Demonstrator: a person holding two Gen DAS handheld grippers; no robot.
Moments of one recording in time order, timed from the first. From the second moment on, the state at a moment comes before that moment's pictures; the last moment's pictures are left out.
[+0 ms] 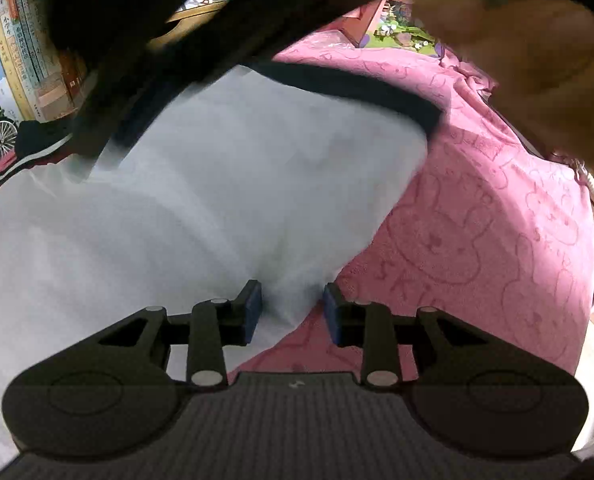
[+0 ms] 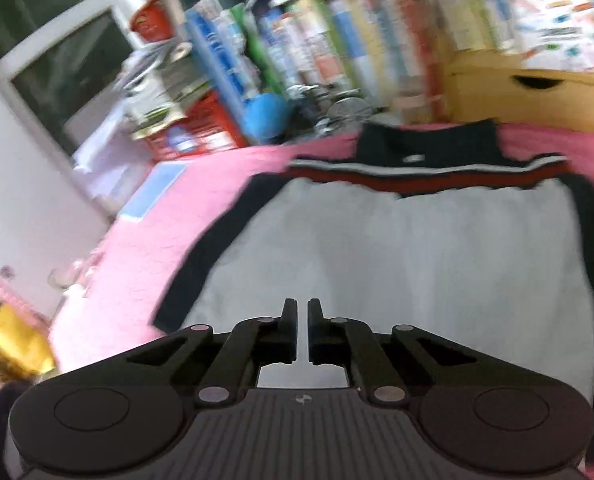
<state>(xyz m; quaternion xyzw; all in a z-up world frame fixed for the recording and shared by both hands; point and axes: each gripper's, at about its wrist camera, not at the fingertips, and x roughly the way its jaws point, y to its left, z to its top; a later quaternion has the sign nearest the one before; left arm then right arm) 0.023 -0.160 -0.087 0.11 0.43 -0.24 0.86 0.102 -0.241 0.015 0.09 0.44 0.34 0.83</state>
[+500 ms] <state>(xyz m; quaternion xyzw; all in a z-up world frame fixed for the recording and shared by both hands) 0.027 -0.154 -0.084 0.08 0.44 -0.24 0.86 0.056 -0.402 -0.064 0.33 0.46 -0.02 0.83</state>
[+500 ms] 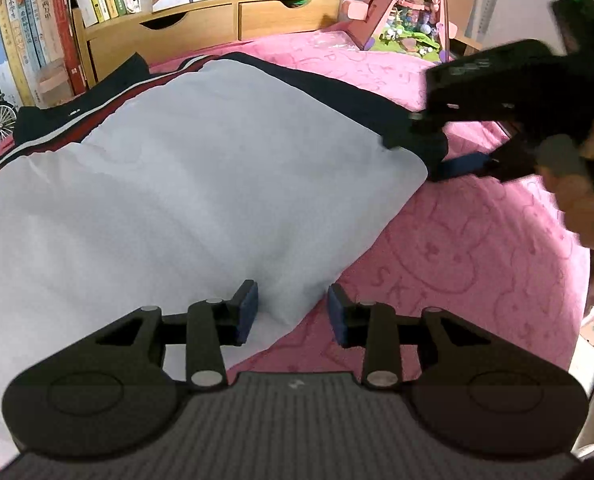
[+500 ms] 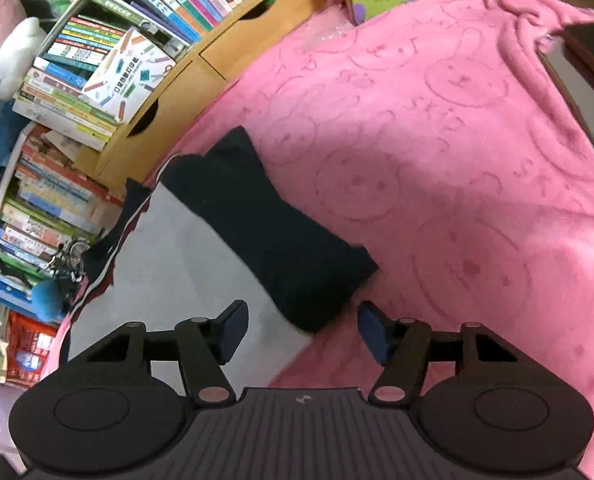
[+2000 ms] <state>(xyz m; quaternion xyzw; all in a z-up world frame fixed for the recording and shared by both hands) 0.020 -0.161 -0.085 0.08 0.43 -0.24 0.86 0.138 -0.152 -0.030 0.01 0.57 0.48 0.67</state>
